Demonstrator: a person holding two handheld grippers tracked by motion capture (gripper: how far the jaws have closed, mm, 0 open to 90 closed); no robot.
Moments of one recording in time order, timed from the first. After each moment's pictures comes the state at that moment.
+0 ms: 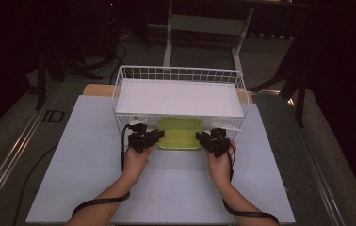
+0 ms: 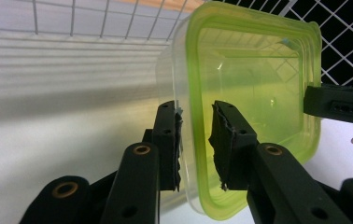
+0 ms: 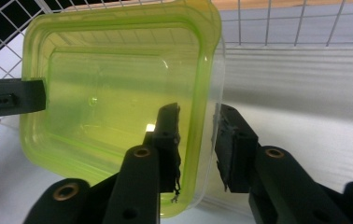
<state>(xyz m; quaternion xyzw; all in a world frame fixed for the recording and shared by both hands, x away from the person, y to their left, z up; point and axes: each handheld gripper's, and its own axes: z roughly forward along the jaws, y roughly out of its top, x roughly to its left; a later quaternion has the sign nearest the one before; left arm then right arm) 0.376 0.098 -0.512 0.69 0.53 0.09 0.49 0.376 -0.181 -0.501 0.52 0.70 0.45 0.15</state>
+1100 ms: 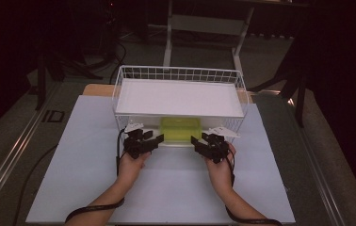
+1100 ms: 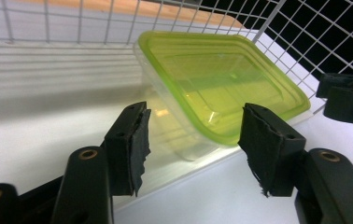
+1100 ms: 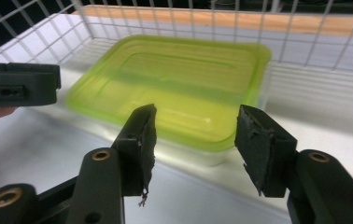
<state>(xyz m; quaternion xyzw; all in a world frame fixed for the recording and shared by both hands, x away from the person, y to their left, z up) 0.352 0.110 -0.514 0.68 0.50 0.12 0.51 0.349 -0.172 -0.492 0.47 0.73 0.46 0.19</state>
